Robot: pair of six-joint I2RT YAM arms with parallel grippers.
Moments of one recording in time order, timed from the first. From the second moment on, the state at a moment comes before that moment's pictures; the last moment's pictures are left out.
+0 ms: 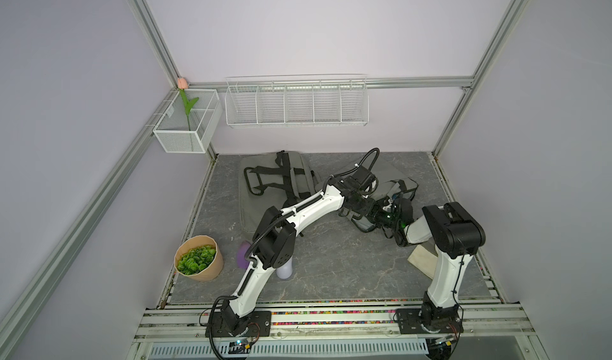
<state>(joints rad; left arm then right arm) -0.94 2.23 2.03 -0.78 0.13 -0.28 0.17 1.97 0.60 0.96 -0.68 1.09</state>
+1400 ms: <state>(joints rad) -0.93 2.23 2.03 -0.77 0.09 -0.28 0.23 1.98 0.58 0.99 -0.65 1.14</state>
